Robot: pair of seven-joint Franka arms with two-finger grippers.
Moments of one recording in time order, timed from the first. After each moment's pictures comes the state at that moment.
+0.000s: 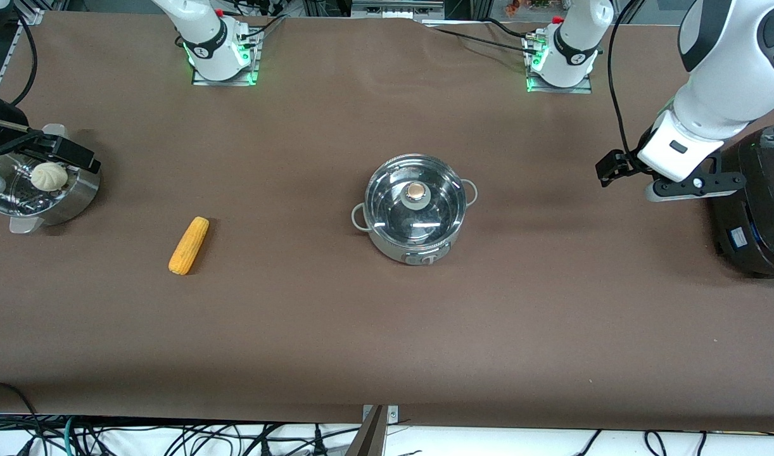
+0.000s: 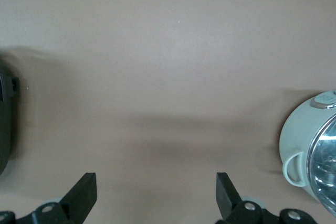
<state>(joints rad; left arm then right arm) -0.03 0.02 -0.15 -1.75 0.07 1.74 -0.29 -0.05 0.12 0.07 -1.45 0.02 1.48 0.23</state>
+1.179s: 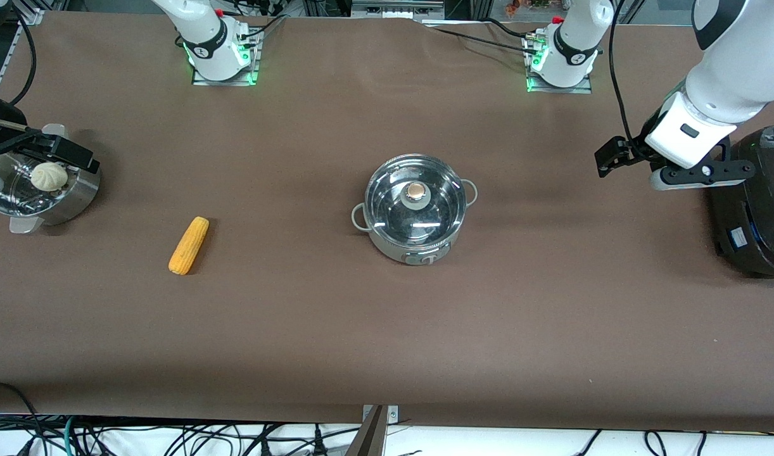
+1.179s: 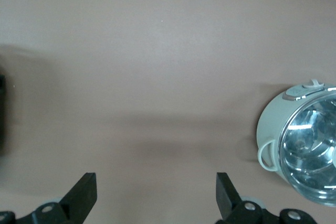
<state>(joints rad) -0.04 0.02 -0.15 -1.68 0.01 1.67 -0.26 -0.05 0.12 0.07 -1.44 0.02 1.48 0.23</state>
